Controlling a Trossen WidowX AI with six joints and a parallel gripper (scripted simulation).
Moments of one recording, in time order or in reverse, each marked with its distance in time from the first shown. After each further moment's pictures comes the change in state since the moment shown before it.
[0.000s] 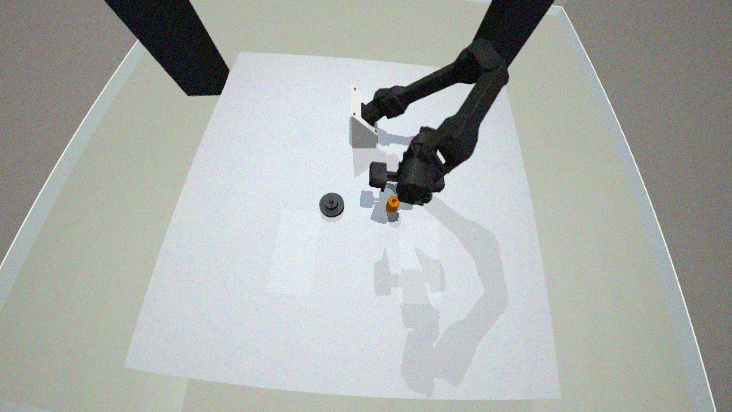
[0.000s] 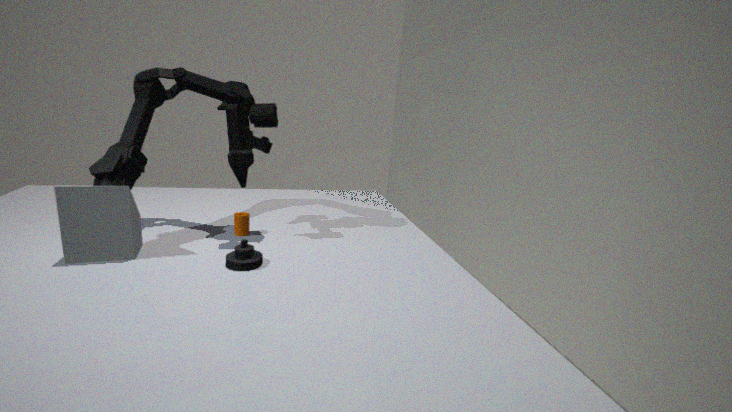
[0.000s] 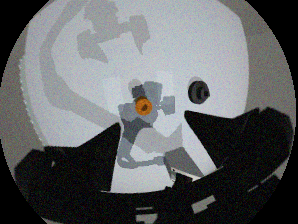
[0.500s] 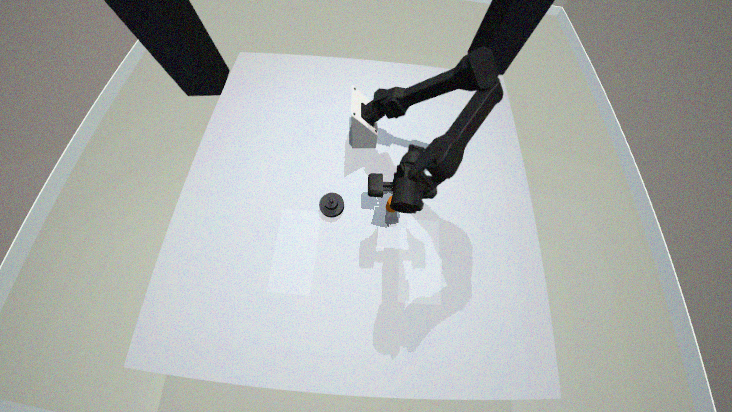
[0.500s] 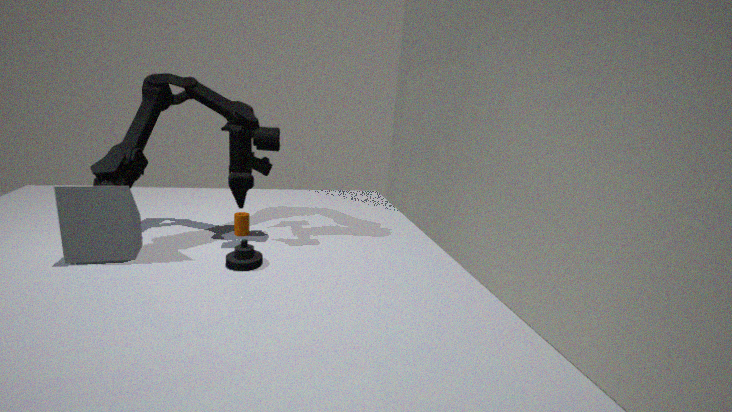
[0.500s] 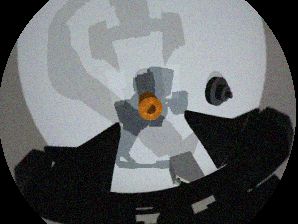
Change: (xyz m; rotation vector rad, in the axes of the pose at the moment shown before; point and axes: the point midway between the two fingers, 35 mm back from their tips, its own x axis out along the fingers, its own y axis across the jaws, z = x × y) arm 0.055 0.007 -0.009 -0.018 0.078 0.073
